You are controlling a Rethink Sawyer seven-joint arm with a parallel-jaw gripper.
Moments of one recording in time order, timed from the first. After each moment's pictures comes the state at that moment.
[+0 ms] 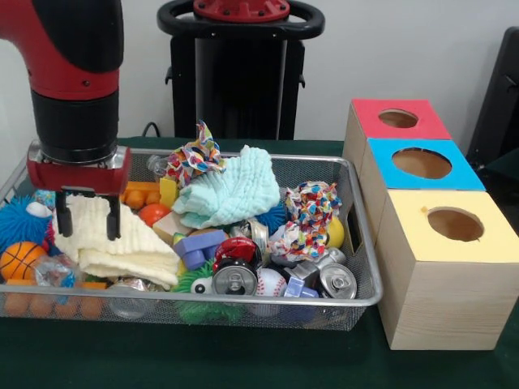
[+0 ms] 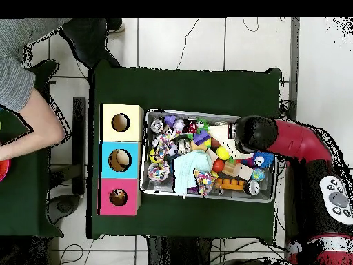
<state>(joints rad) -0.61 -0.50 0.19 1.33 -0.37 0.71 1.49</state>
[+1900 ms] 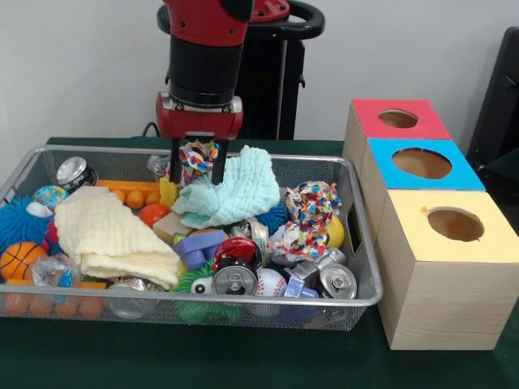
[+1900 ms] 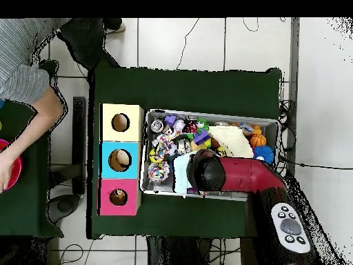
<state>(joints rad) -0.45 -0.68 0.09 1.74 -0.37 0.41 1.49</state>
